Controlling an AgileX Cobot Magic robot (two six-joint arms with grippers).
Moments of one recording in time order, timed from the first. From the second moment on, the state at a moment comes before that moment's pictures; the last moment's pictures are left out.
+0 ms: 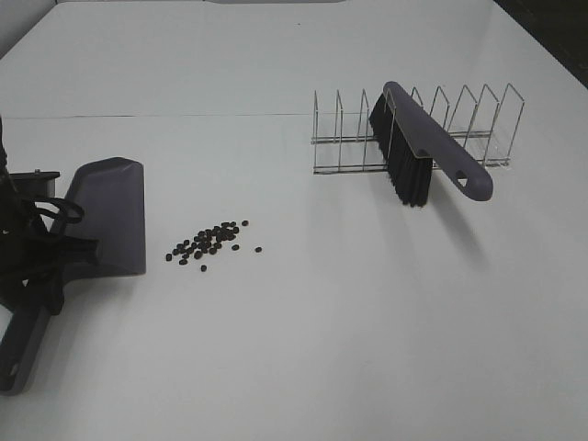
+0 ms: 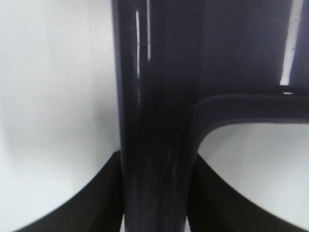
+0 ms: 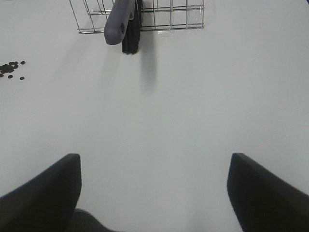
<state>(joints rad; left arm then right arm) -0.17 1.99 -1.02 -0.04 0.75 -0.26 0.15 0.00 -0.46 -0.12 1.11 0.17</state>
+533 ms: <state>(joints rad) -0.17 1.77 -1.00 0.14 0.79 -0.17 0.15 0.00 -0.46 -0.12 1.11 0.17</state>
